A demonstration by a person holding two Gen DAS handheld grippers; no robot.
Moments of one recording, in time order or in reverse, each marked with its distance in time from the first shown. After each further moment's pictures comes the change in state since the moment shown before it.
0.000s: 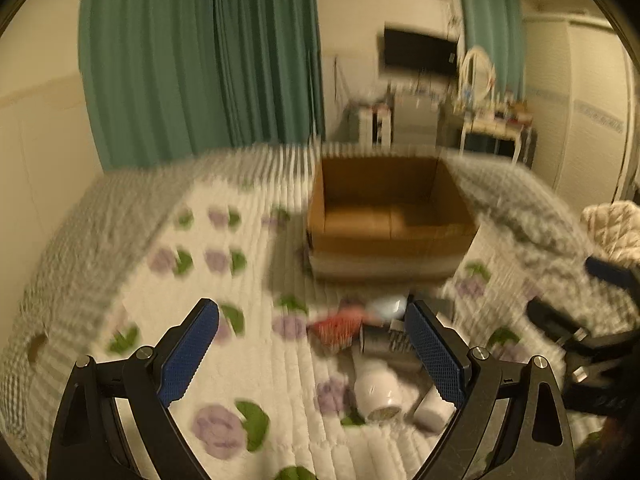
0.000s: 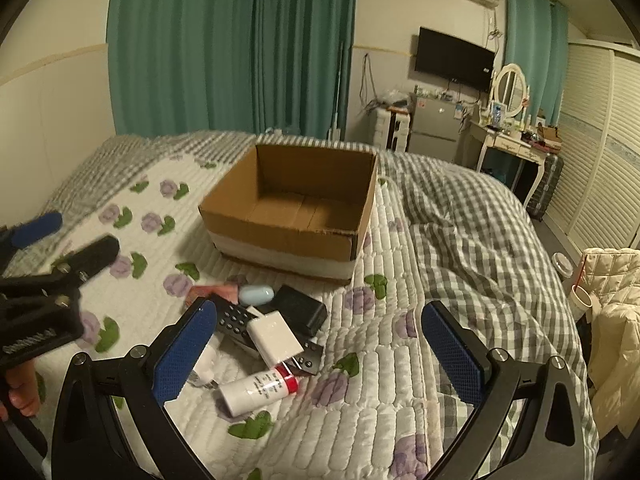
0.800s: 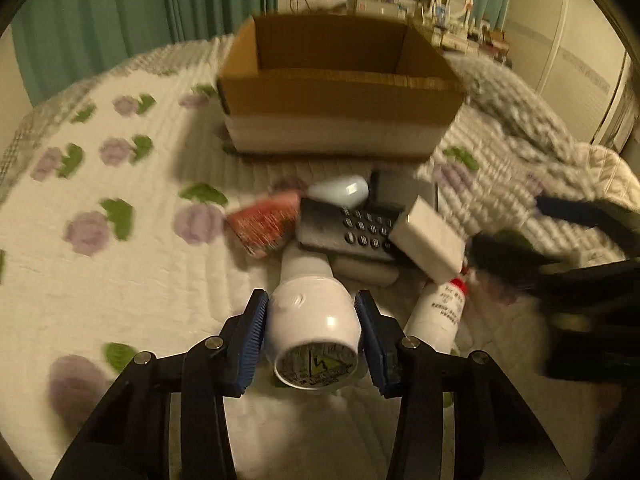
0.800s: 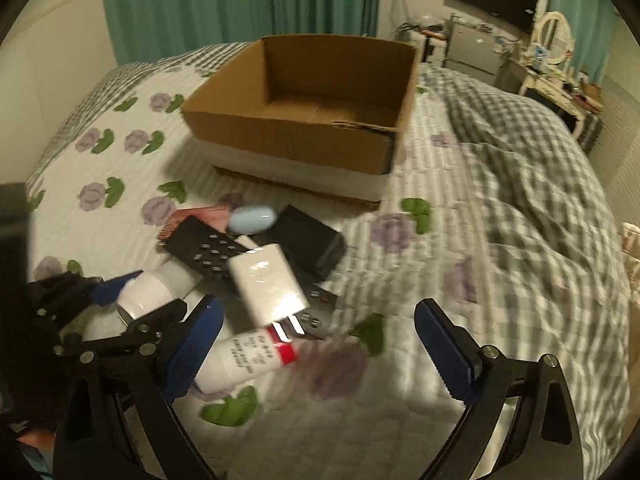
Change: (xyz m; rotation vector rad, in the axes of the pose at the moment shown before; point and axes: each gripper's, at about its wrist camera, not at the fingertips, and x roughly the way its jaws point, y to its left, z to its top) left arm 0.057 -0.025 -0.049 0.043 0.271 -0.178; right arm 0.092 0.005 -0.014 -0.031 0.287 0.142
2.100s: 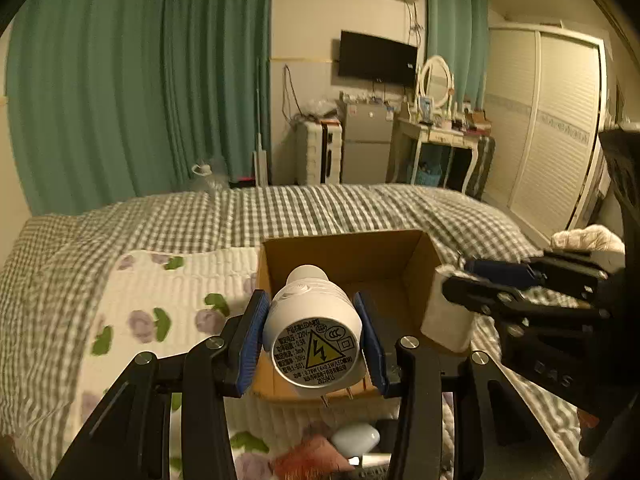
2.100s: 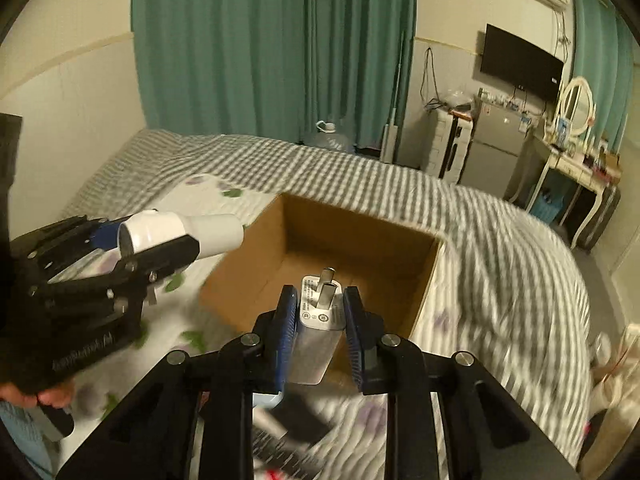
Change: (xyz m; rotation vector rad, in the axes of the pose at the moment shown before) left arm -0.021 0.026 0.199 0.050 -0.321 -0.025; right arm -0.037 -0.012 0.172 -0.105 -0.238 0.012
